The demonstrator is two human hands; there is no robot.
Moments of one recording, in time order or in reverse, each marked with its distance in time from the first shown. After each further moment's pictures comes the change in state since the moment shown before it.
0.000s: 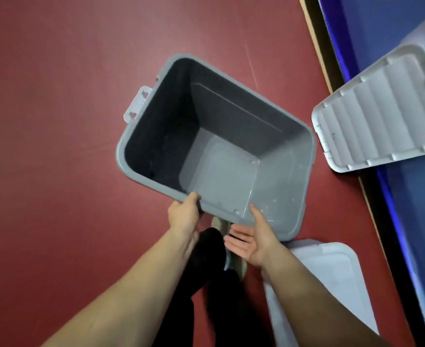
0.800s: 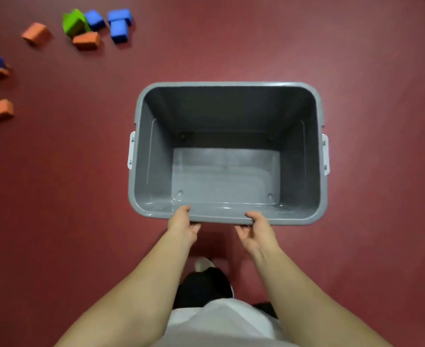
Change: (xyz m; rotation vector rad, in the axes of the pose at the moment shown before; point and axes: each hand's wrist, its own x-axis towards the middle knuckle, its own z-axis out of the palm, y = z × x) left_hand 0.023 0.198 -0.594 -1.094 0.398 -0.259; right_hand -0.118 0.366 0.490 -0.485 -0.239 -0.217
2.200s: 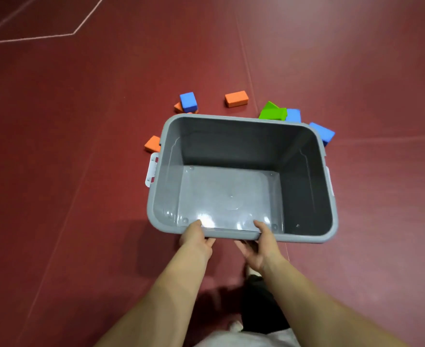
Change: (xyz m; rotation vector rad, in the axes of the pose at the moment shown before) left_hand 0.347 0.963 0.112 -0.799 0.296 0.158; right_hand 0.220 0.215 1.108 -0.794 -0.342 0.301
